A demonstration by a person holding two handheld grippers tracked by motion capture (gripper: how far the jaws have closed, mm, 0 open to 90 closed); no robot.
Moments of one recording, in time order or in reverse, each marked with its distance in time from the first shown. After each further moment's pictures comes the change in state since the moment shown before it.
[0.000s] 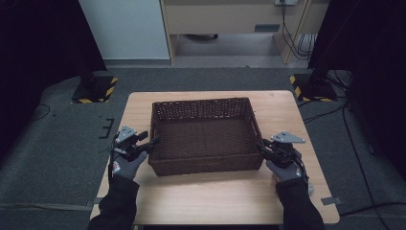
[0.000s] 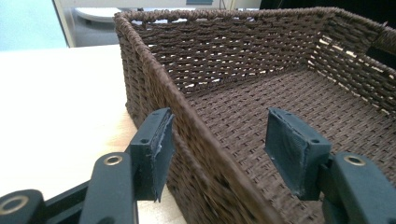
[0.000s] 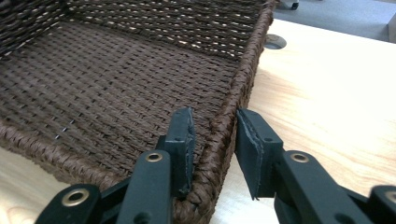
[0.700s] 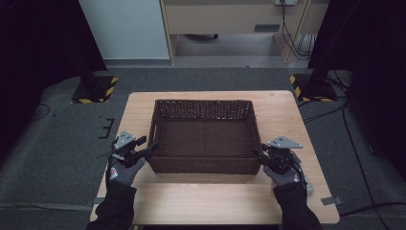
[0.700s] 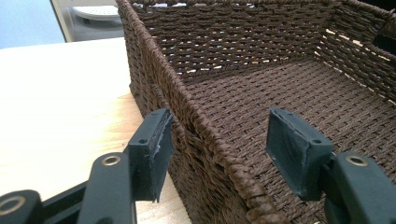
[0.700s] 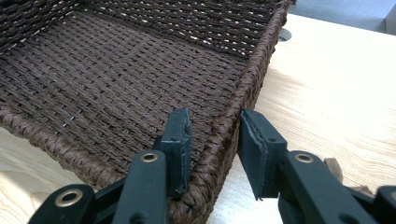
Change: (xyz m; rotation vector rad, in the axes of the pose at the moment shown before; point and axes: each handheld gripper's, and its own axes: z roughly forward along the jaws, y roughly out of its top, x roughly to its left) left arm -0.003 -0.010 -0.009 0.019 -0.001 0.030; right arm 0.018 -0.004 -0.010 0.024 -0.015 -0.004
